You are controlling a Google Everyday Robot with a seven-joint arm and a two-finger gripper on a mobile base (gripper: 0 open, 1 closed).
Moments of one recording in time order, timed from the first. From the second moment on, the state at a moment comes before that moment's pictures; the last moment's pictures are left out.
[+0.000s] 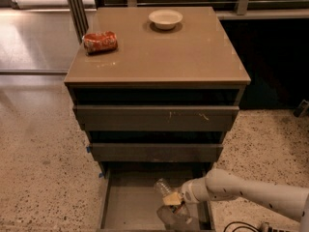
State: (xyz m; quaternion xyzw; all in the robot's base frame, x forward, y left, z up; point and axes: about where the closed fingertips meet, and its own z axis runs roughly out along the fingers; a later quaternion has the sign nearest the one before) arm 0.480 -0.073 0.345 -0.28 0.89 0.31 0.19
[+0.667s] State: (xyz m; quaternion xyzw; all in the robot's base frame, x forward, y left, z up) arm 0.488 -0.060 0.304 -0.31 0.88 0.31 0.16
